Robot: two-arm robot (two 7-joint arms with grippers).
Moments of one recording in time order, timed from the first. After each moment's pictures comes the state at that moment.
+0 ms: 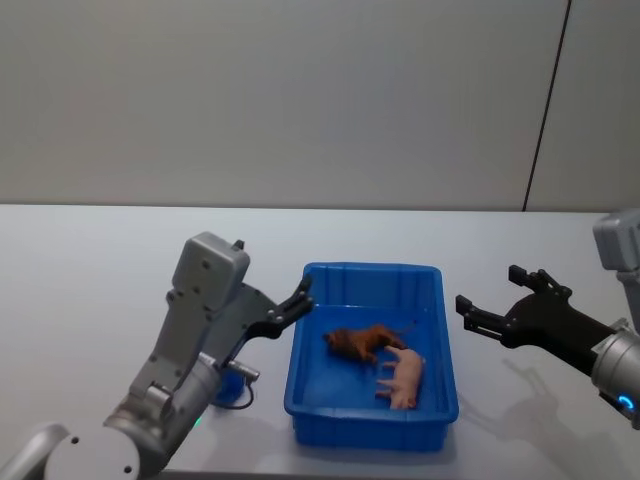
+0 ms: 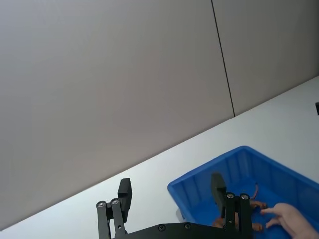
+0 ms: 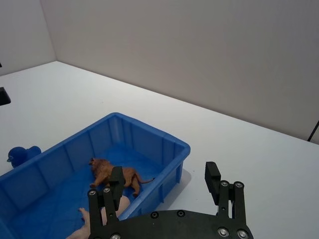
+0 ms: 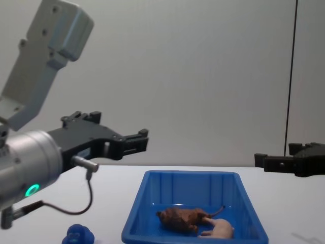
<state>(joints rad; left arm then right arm) -0.19 0.42 0.44 -1.69 -0.20 0.07 0.04 0.21 0.37 -0.23 -1.54 0.32 0.21 0.41</state>
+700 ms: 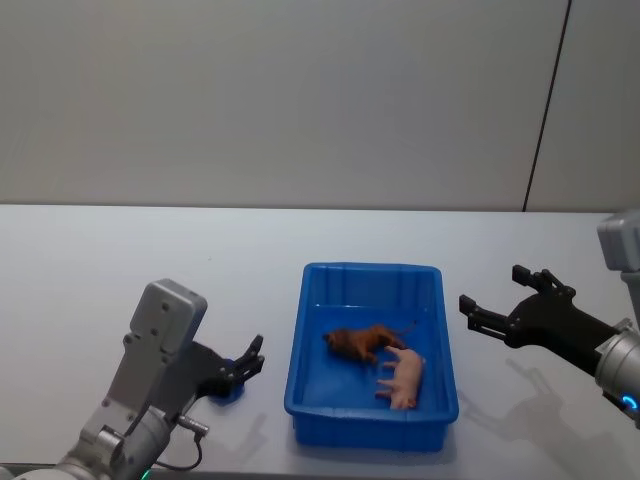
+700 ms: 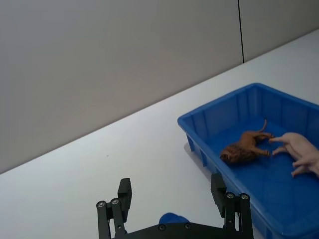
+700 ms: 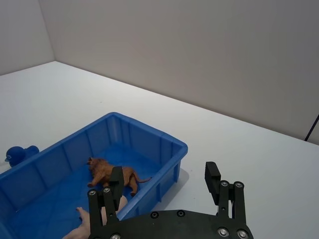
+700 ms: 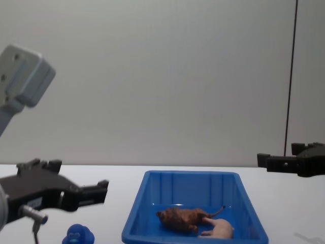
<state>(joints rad) -0.07 0.54 0.40 -1.75 -0.27 0.18 0.06 0.21 0.37 -0.22 -1.53 0.33 0.20 0.41</state>
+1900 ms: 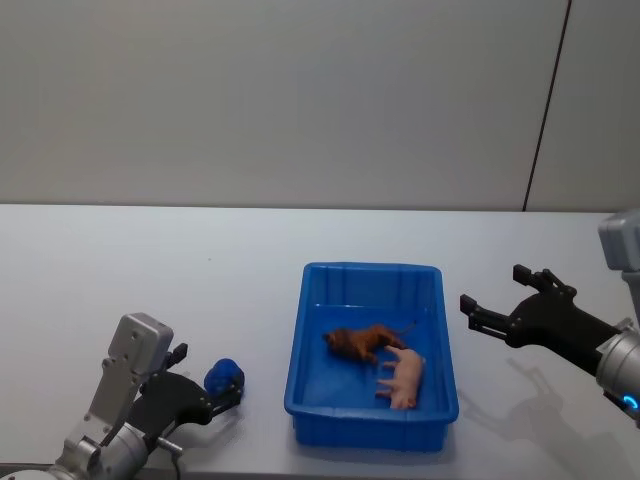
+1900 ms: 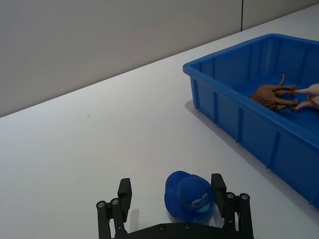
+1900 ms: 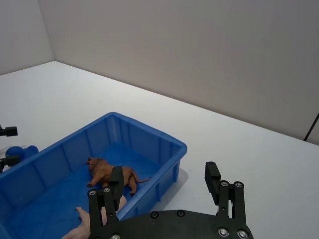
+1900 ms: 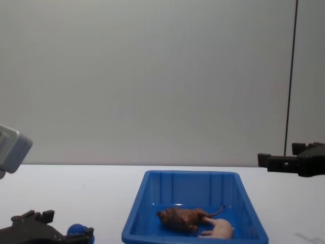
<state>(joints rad) -0.18 0.48 0.37 -1.36 -0.32 0.01 -0.18 0.21 0.37 -0.22 -1.53 0.33 0.20 0.41</state>
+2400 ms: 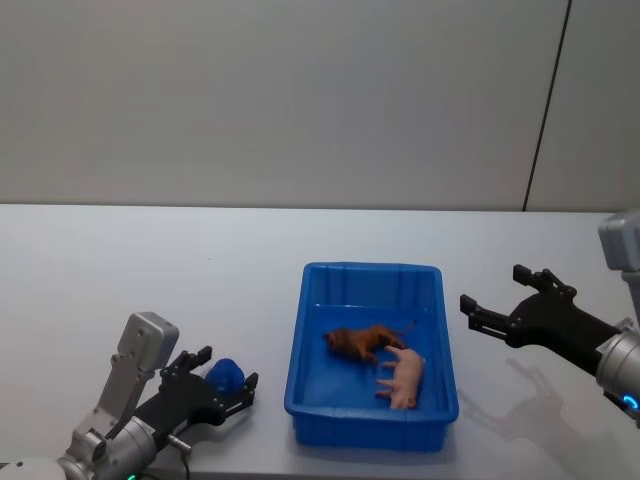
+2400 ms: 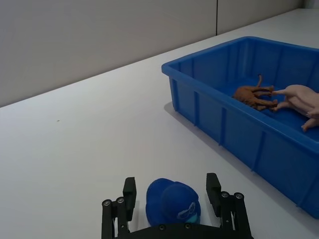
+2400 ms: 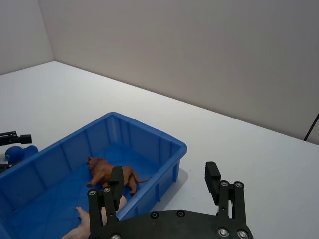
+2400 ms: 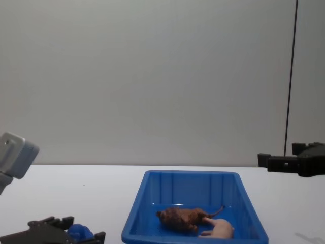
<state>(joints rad) -0.26 0.44 0.37 -1.22 -0.33 -0.05 -0.35 0.21 0.37 -0.22 -1.53 0.33 0.20 0.41</state>
